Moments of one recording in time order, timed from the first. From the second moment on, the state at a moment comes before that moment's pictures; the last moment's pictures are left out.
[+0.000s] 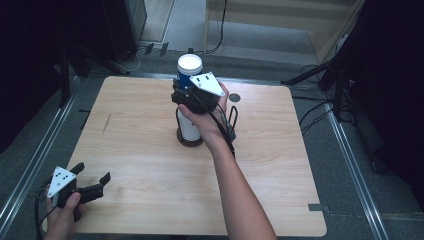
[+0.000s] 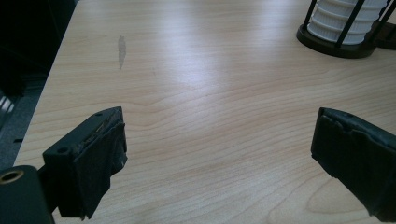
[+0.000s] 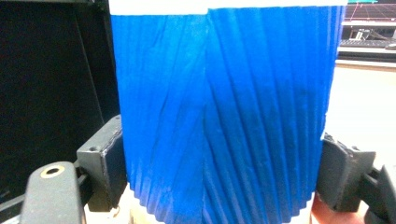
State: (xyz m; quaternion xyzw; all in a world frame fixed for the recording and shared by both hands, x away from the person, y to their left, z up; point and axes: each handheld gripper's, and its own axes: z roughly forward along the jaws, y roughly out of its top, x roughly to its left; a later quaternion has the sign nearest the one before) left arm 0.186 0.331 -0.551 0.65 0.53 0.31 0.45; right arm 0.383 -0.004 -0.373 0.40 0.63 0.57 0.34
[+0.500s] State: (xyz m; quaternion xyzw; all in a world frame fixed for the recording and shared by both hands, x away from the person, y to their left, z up) left arm 0.186 0.331 -0.551 0.65 0.53 0.31 0.45; right arm 0.382 -0.002 -0.354 0.40 0.63 0.57 0.35
